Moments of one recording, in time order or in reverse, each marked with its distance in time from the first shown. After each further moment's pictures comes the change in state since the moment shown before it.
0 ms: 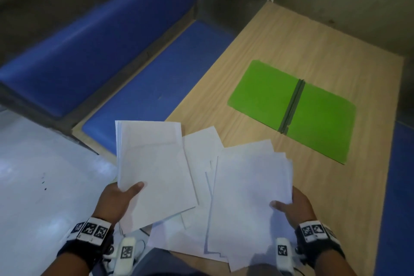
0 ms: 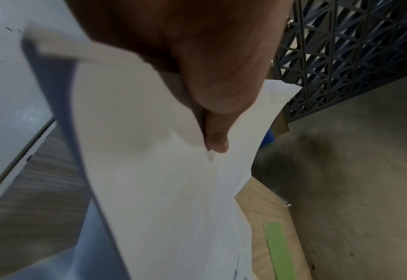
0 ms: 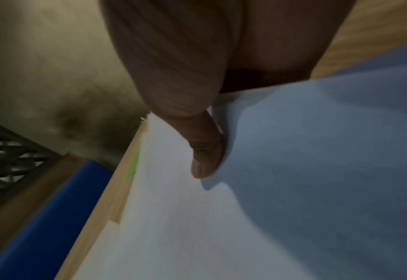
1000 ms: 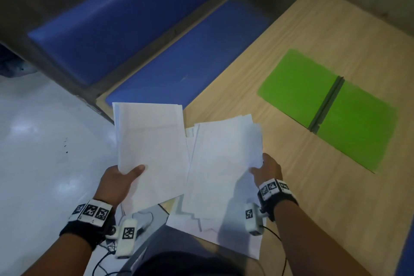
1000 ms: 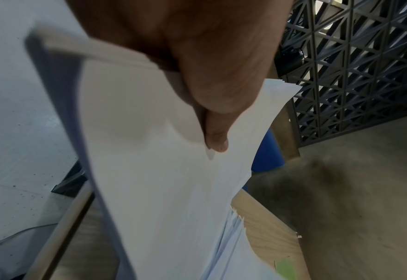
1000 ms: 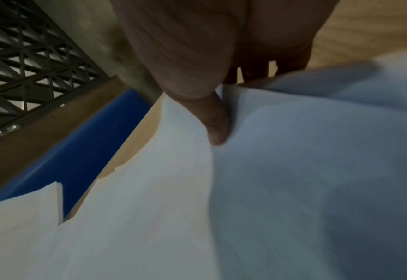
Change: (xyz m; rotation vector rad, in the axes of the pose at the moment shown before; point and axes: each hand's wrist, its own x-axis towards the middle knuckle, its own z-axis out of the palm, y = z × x) left_hand -0.003 -0.036 -0.041 -0.105 0.111 -0.096; right_hand 0.019 -0.088 0.119 -0.316 -0.024 -0.112
